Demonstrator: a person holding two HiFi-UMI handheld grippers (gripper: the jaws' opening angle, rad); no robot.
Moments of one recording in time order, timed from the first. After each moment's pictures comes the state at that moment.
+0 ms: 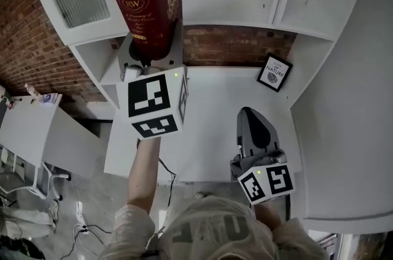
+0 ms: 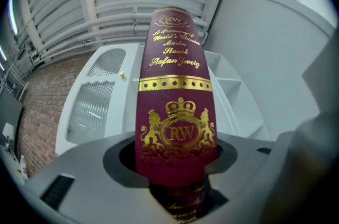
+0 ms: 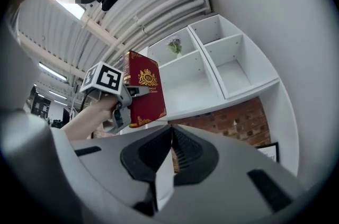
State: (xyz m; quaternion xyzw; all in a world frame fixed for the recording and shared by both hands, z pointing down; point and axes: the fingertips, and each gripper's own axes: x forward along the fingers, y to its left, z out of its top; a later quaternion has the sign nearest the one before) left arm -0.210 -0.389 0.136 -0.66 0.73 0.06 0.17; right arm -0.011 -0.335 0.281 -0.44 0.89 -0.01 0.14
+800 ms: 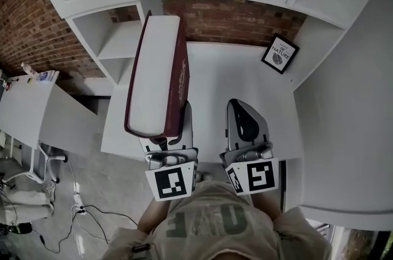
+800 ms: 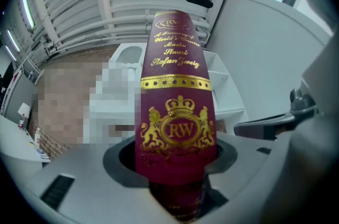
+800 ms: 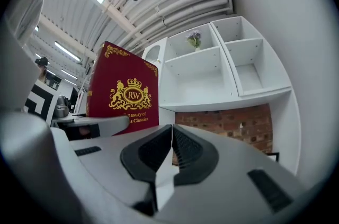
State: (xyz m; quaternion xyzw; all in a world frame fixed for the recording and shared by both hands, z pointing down) left arm -0.186 -0.266 0.316 -0.65 0.75 0.09 0.11; right arm -0.054 -0.310 0.318 -0.41 0.91 0.07 0.08
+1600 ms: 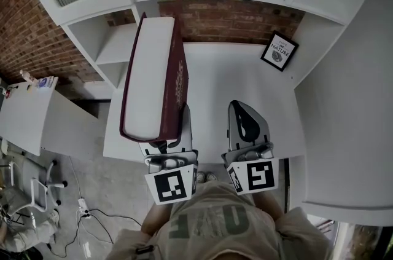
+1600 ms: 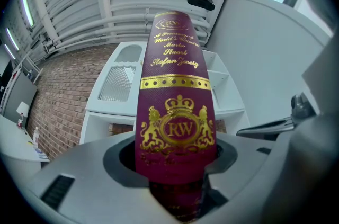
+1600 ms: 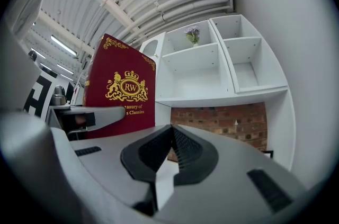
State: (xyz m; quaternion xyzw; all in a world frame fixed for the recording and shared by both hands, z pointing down) left arm -0.192 -0.271 0.315 -0.65 0.75 0.08 0.11; right arm -0.052 -0.320 0.329 -0.43 0.90 0.07 0.06
